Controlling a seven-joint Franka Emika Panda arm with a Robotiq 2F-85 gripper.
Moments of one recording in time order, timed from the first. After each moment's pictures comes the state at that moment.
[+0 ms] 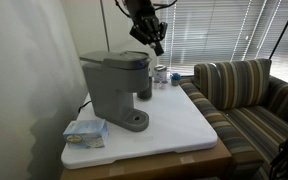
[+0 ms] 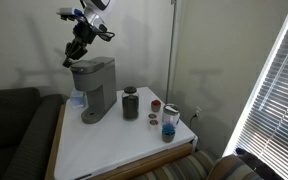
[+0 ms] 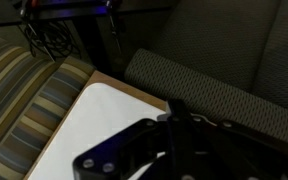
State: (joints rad) arm 0.15 1.13 0.13 -0.41 0.15 0.91 0.44
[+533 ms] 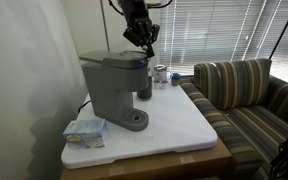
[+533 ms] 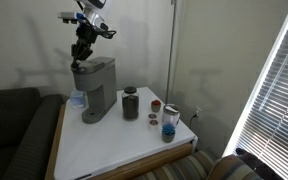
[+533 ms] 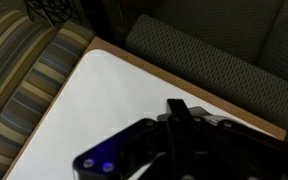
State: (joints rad) arm 0.18 1.13 0.13 -0.41 0.07 1.04 0.39
